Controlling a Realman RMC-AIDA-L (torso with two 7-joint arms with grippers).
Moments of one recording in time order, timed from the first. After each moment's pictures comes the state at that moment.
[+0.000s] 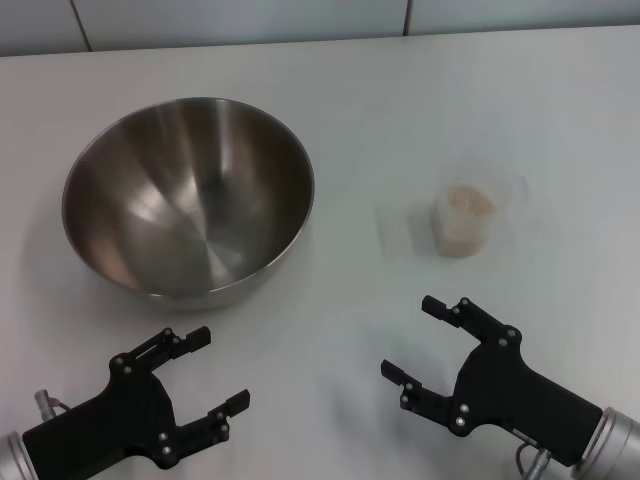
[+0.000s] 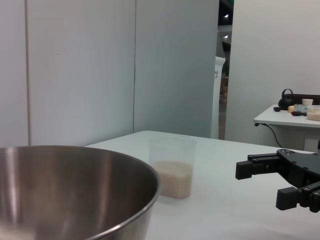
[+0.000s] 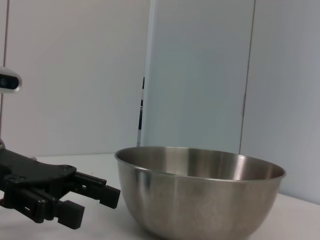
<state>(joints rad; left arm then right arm) -0.26 -2.07 0.57 0.14 1.93 1.60 -0.49 0.25 2.08 -0.26 0.15 -2.04 -1.49 0.07</state>
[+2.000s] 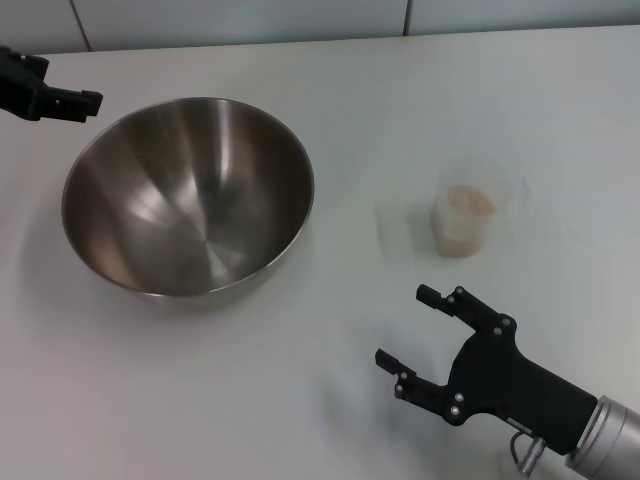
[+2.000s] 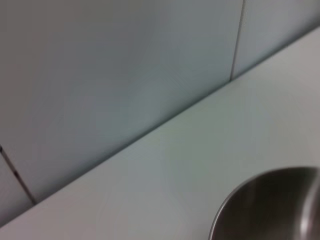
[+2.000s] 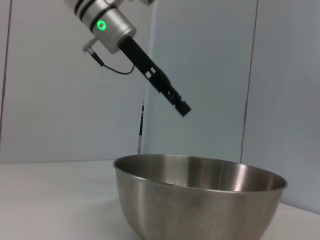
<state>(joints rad) -0.60 -2.06 0.87 1.41 2.52 1.49 -2.18 0.28 2.08 -0.25 0.16 -2.04 -1.50 0.07</state>
